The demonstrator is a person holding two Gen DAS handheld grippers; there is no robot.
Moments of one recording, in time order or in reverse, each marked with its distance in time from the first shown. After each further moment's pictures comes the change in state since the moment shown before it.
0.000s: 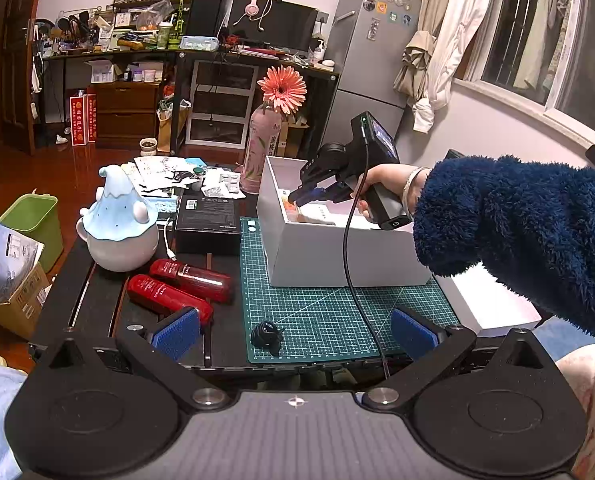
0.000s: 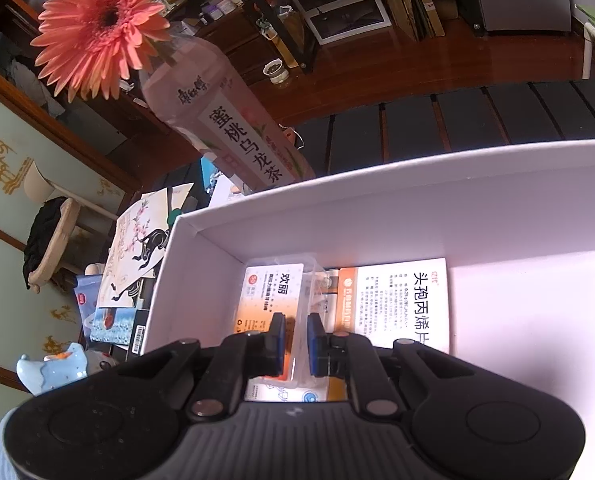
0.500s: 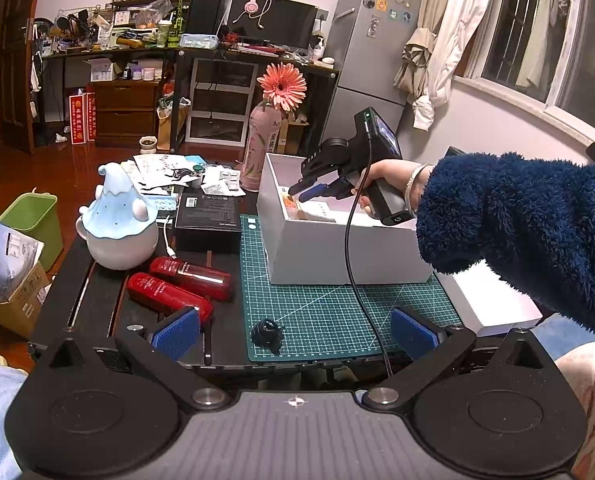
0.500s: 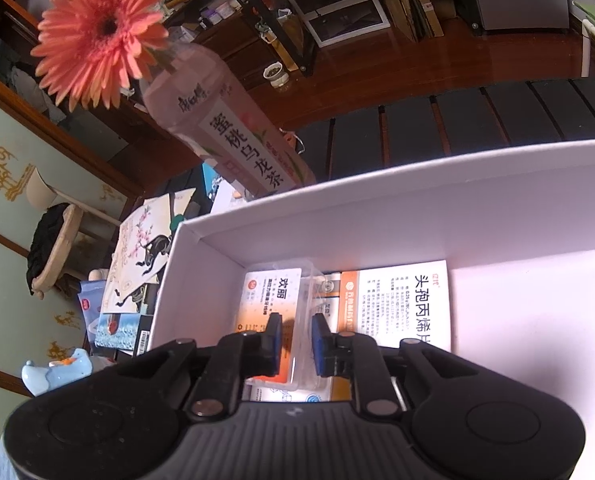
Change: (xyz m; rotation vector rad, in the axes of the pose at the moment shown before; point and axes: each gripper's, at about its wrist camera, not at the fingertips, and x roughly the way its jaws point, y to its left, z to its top) left arm 0.002 0.001 0.000 0.000 0.007 -0.001; right arm -0.005 -0.004 0.001 0.016 -0.015 0.014
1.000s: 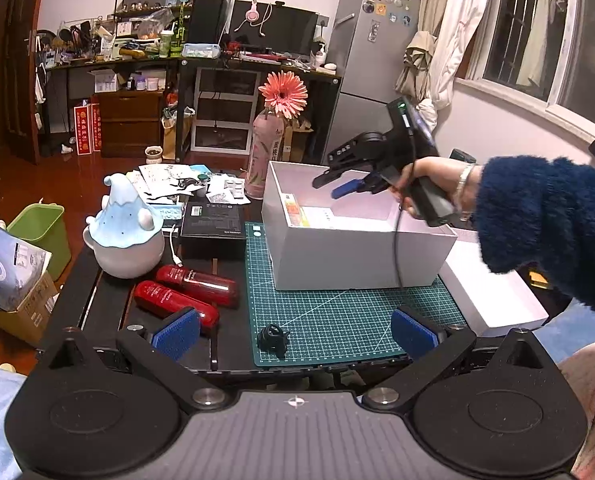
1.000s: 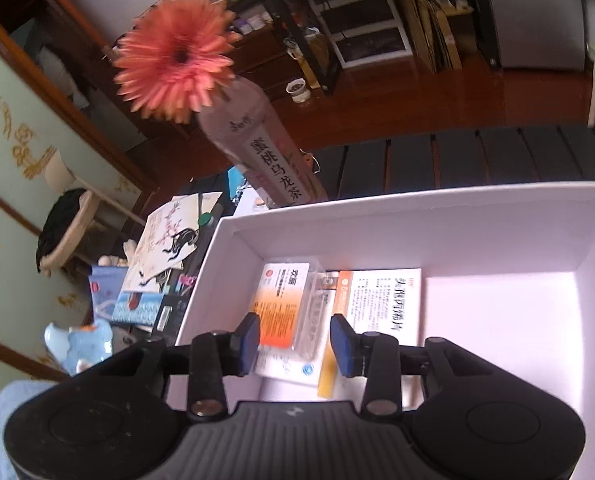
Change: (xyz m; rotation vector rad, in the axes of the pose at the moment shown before) left arm -0.002 -0.005 -0.001 0.024 -0.025 0.030; right arm -0.064 0.013 -0.018 -0.143 -0.045 -0.014
